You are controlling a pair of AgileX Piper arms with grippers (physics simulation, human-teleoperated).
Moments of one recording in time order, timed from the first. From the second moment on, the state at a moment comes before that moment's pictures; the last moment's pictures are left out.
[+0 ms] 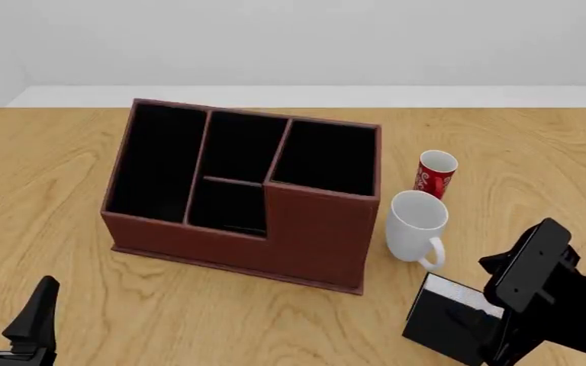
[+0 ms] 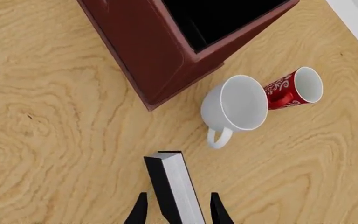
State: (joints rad) left arm 0.00 0.01 0.00 0.00 0.00; right arm 0.41 0.74 -0.58 0.74 -0.47
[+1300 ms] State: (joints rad) left arm 0.00 0.01 0.00 0.00 0.00; right arm 0.39 0.87 -0.52 0.61 -0.47
